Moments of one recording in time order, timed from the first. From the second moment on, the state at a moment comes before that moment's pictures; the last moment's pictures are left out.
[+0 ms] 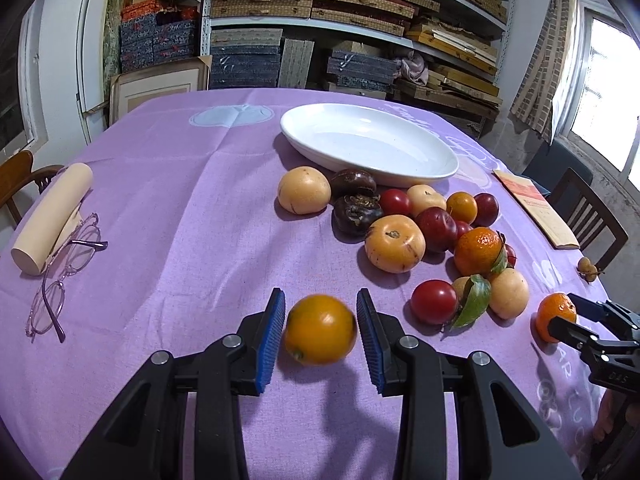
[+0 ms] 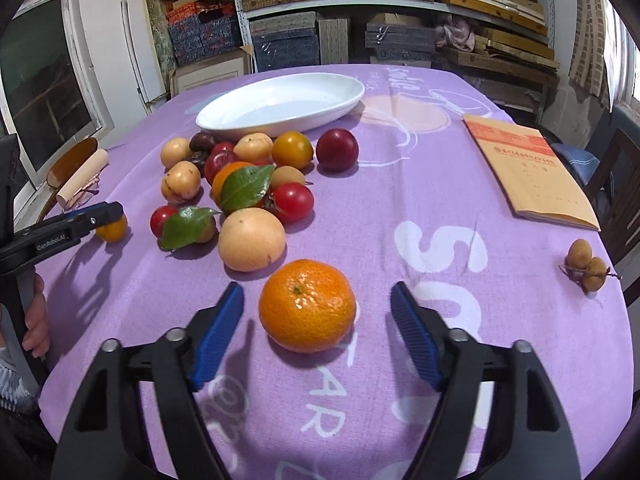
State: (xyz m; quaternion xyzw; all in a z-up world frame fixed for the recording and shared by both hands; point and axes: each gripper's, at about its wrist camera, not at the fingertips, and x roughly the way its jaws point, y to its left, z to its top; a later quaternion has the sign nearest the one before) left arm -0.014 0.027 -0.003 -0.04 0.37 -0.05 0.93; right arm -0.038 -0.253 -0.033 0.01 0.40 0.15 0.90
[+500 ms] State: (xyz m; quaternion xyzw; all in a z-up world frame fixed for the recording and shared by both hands) left arm -0.009 0.031 -0.014 -0.07 0.41 -0.07 0.91; right arm -0.037 -0.251 -0.034 0.01 0.41 0.17 0.90
